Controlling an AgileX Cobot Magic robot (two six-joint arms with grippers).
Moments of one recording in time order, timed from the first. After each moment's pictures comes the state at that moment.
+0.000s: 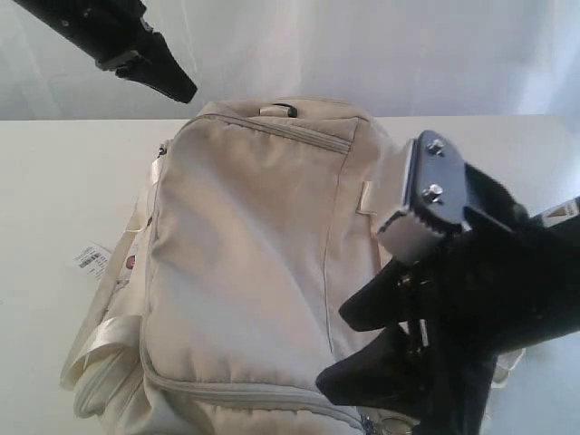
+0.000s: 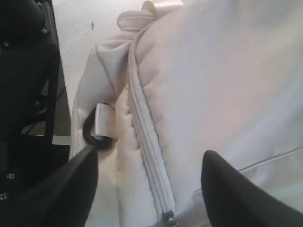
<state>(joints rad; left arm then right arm) -0.06 1.97 -1.98 -0.68 1.32 0.77 0.37 1.11 -0.75 0.83 0.91 -1.09</state>
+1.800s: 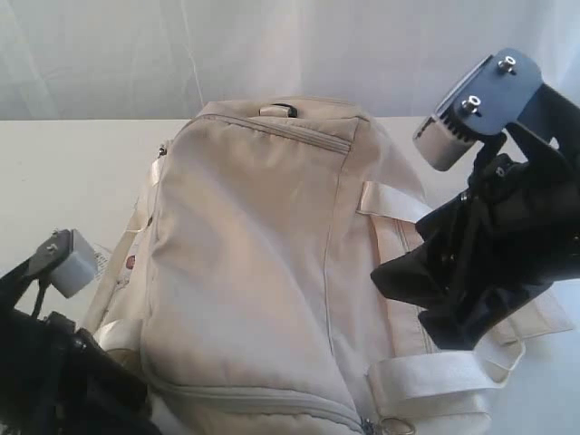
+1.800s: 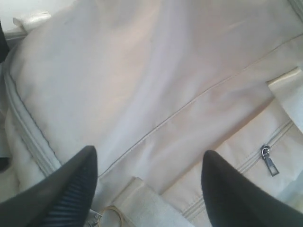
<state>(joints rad) -0.19 1.17 -0.48 -1.05 0.97 1.27 0.40 1.00 -0.83 0.36 0.77 -0.52</state>
